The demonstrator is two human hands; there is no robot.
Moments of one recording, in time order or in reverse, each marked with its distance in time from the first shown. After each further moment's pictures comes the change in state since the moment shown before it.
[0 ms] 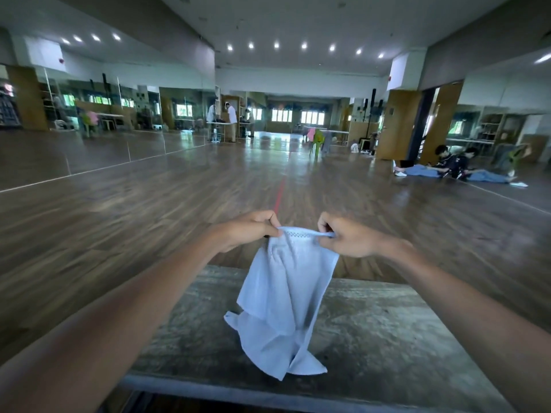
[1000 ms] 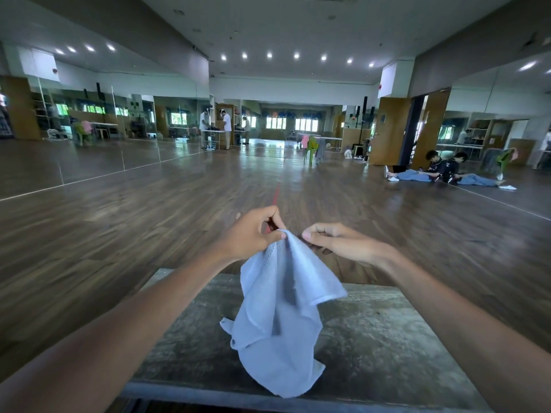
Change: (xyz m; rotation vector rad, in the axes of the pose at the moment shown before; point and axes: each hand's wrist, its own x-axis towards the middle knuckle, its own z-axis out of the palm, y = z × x) left_hand -0.021 0.024 0.017 0.112 0.220 0.441; right_hand -0.024 -0.016 -0.006 0.584 -0.086 0.094
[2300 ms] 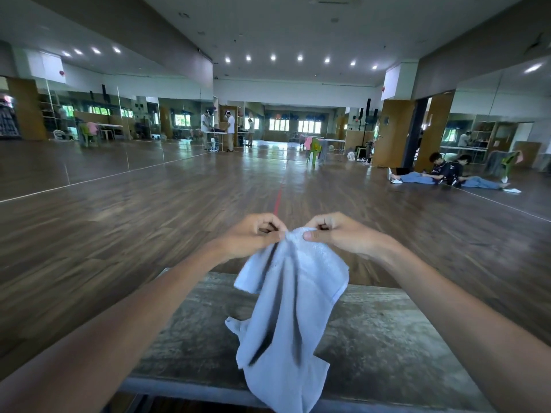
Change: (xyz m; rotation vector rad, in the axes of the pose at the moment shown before) left_hand -0.014 0.009 -0.016 -0.154 -0.128 -0.217; right_hand 0.008 -0.019 0.001 -0.010 0.033 -0.060
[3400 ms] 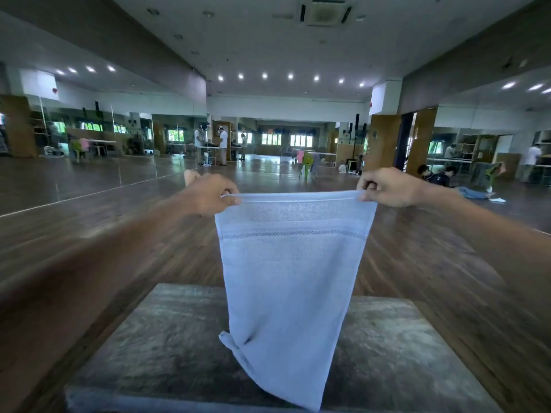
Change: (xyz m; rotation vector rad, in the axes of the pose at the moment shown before) left_hand 0.028 0.036 -0.097 0.833 0.169 0.008; right_hand -0.030 -0.047 -0.126 -0.824 0.230 0.036
